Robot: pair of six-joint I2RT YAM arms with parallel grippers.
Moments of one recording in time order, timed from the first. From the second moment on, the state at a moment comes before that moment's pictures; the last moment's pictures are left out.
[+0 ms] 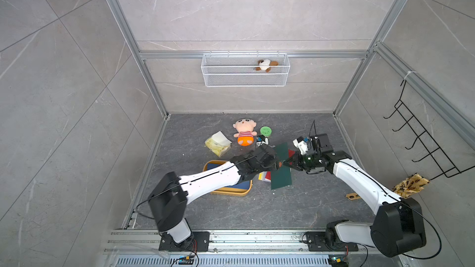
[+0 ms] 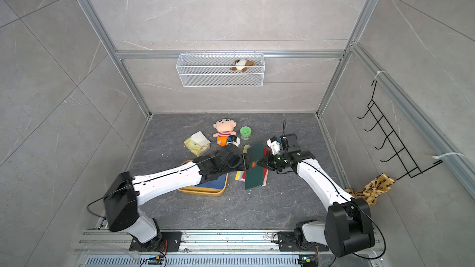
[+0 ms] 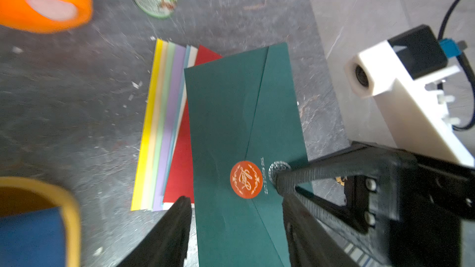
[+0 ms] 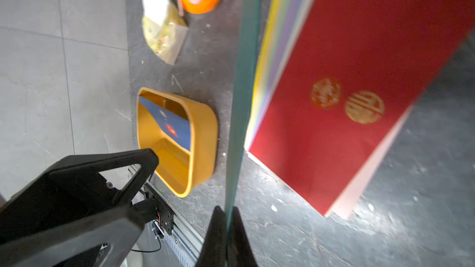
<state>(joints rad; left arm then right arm) -0.99 1.52 1.19 -0.30 -0.19 -0.85 0.28 1.32 1.02 -0.61 -0.62 0.43</state>
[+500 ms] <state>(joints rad) -0.47 0.81 0.82 -0.67 -0.34 -0.76 0.75 2.00 2.06 -1.11 -0.34 -0.09</state>
